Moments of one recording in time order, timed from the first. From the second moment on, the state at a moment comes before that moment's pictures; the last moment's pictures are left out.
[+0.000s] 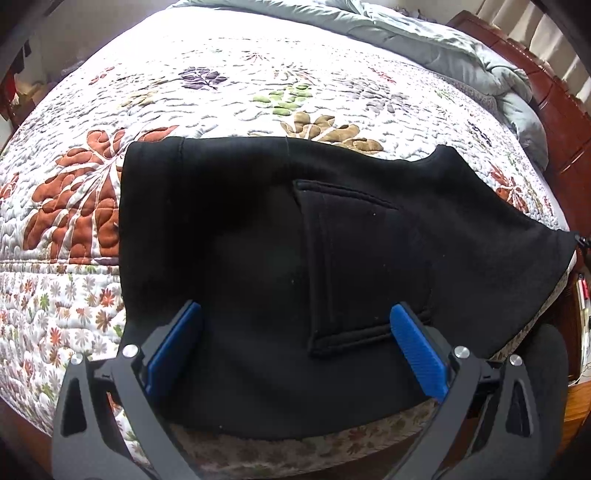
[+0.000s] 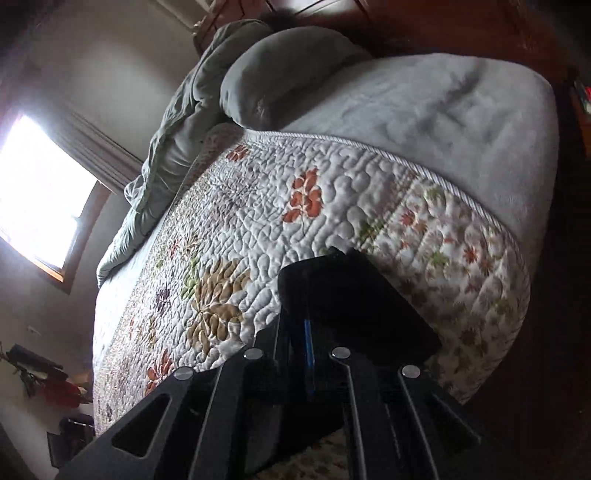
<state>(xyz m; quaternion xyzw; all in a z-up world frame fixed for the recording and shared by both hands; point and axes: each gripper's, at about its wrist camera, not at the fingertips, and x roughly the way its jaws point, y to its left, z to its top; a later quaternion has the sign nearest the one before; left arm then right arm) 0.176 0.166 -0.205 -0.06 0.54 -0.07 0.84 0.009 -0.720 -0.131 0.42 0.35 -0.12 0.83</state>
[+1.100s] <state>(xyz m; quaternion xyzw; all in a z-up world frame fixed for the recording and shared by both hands) 0.199 0.054 -0.096 0.05 0.43 -0.24 0.87 0.089 -0.527 -0.043 0.05 0.52 0.28 0.80</state>
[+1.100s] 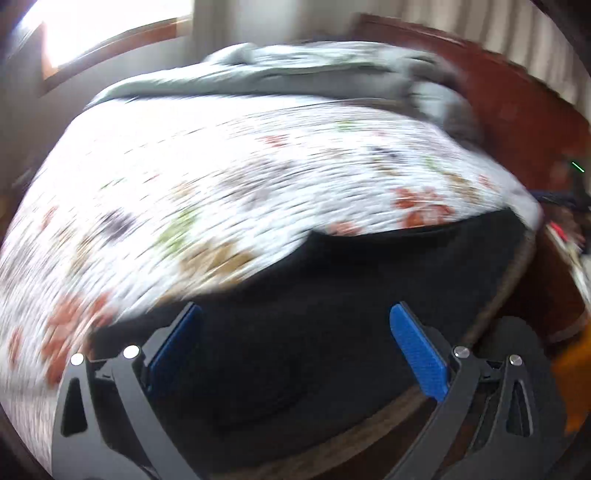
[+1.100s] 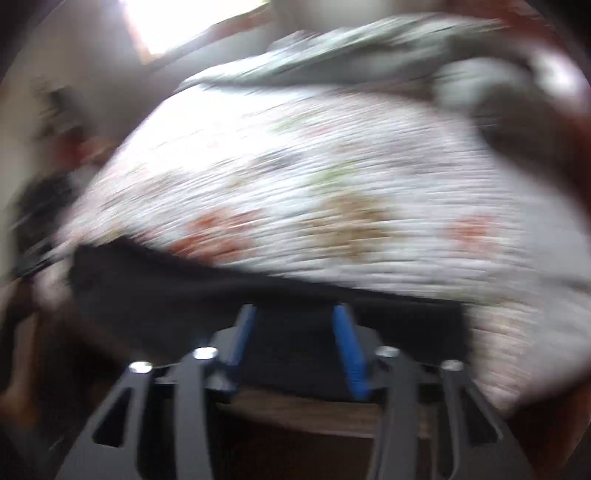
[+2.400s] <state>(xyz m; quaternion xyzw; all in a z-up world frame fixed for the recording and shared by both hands) 0.355 -0.154 -0.199 0.27 0.54 -0.51 0.61 0.218 -0.365 -0.135 -0.18 0.60 0.44 0.64</state>
